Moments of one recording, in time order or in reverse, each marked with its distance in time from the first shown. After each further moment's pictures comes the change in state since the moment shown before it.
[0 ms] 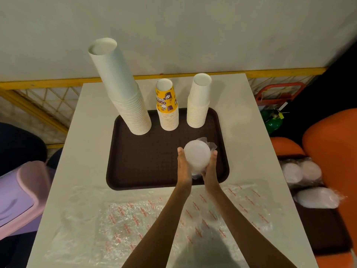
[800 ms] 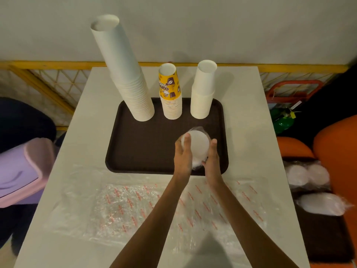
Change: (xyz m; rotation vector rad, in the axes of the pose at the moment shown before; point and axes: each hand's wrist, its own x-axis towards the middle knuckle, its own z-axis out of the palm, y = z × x) left_hand -0.055 0.032 0.023 0.259 0.129 0.296; right_hand 0.037 0.019 -0.030 -0.229 -0.094 -0.052
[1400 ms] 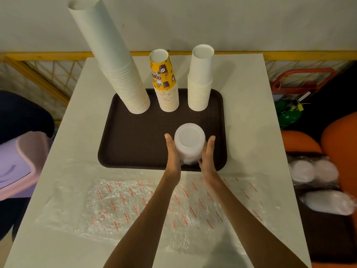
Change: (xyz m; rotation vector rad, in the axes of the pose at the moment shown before) left_hand 0.005 -0.024 -0.005 -0.223 -0.094 -0.078; right_hand 0.030 0.032 -0.021 -0.037 -0.246 0.020
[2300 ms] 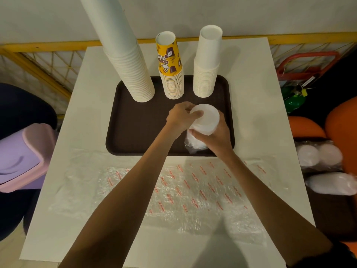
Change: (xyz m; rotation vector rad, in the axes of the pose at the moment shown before) left_hand 0.029 0.071 0.000 0.858 -0.058 0.175; right_hand 0.017 -0.008 -0.006 -0.628 0.193 -0.464
